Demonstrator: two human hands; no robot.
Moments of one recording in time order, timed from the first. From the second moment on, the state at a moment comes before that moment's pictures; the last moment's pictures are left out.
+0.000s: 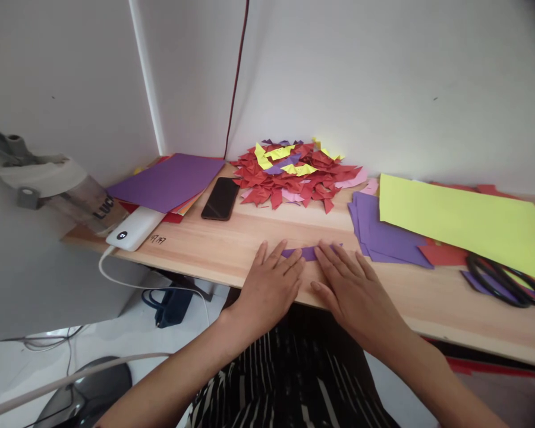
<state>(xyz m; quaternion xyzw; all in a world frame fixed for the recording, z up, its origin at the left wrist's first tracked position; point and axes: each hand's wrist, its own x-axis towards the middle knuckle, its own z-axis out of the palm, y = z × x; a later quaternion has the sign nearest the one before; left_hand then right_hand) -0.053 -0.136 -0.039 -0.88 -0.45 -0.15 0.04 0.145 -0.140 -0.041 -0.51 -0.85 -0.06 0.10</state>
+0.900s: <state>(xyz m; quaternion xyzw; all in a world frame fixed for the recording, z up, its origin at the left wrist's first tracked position) -0.055 -0.140 -0.039 -0.88 -0.43 -0.17 0.04 0.153 -0.148 -0.041 -0.49 -0.86 -0.08 0.11</state>
